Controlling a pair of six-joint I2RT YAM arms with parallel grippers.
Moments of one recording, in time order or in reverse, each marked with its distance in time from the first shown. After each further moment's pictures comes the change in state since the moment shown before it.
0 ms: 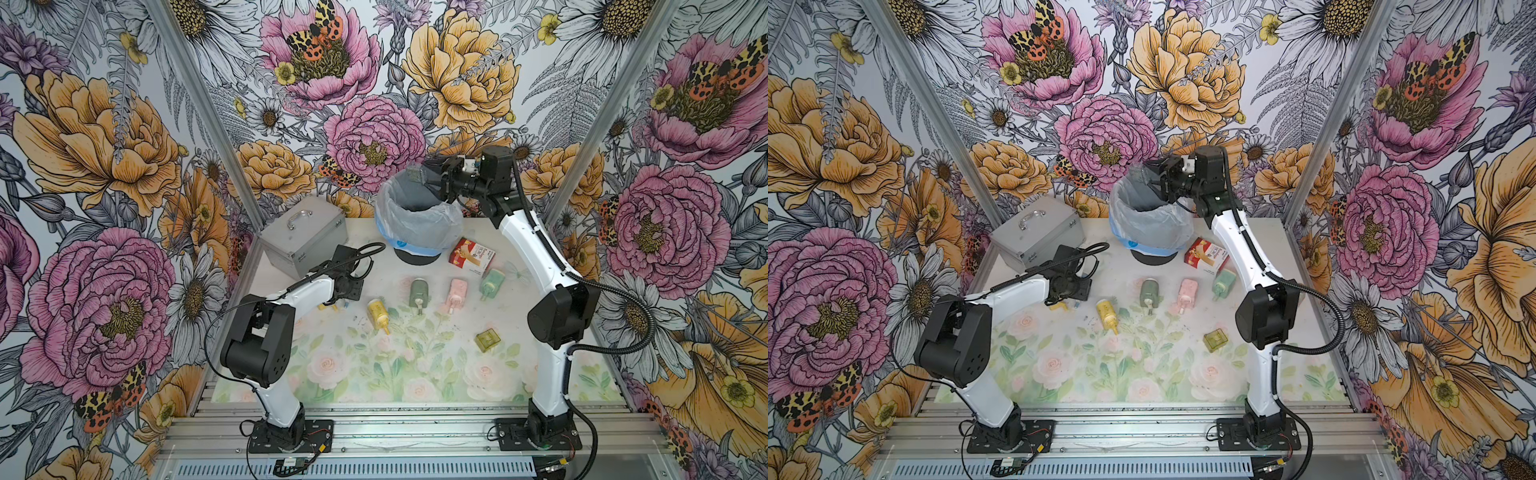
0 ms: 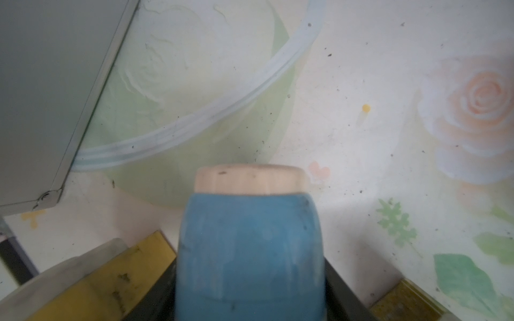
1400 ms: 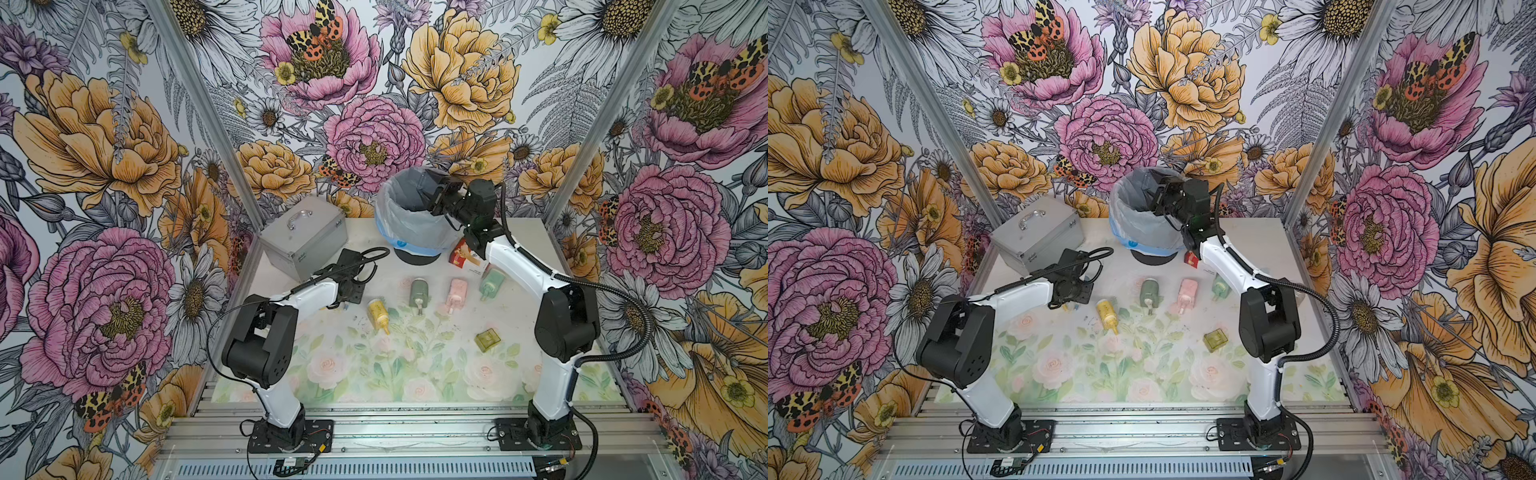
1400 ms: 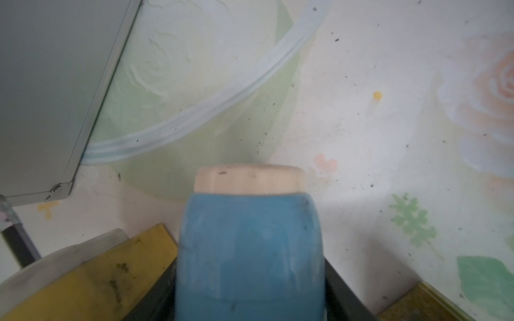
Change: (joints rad) left arm -0.038 0.000 -0.026 0.014 -0.077 -0.001; right arm 0.077 -0.126 -0.513 0.588 0.339 0.496
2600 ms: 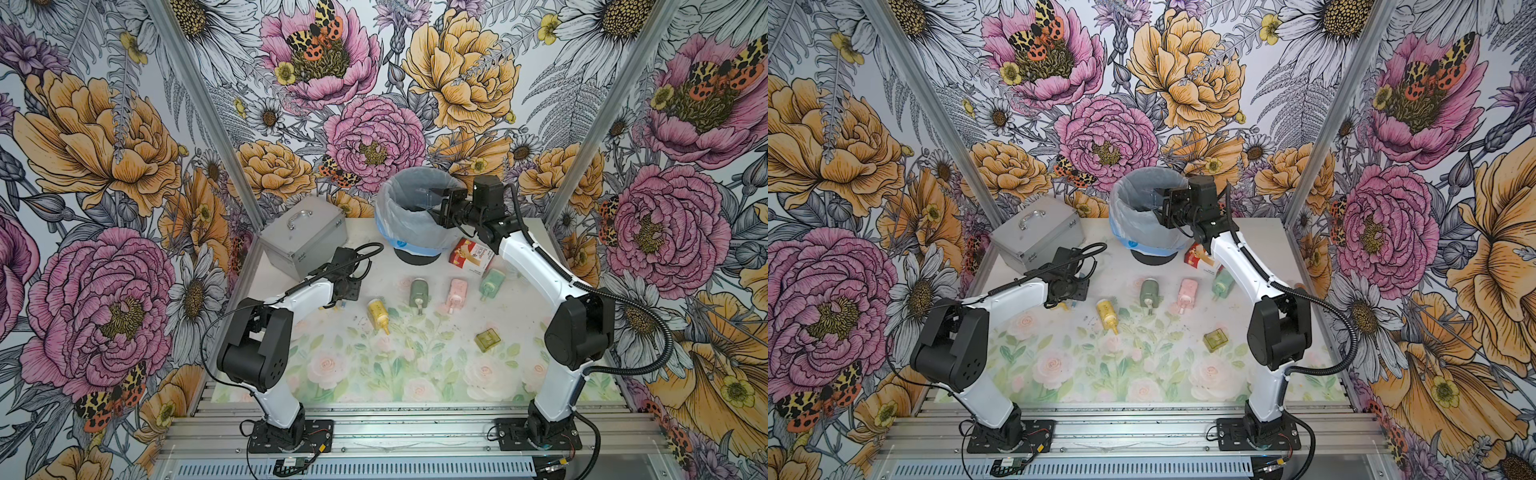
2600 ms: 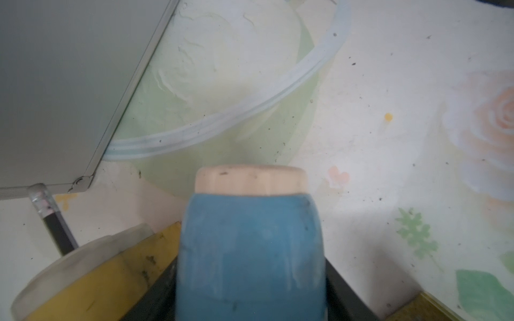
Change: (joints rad) left arm 0.032 -0.032 -0.013 0.019 0.001 -0.037; right arm -0.029 -0.075 0.093 -0.504 -0.072 -0.220
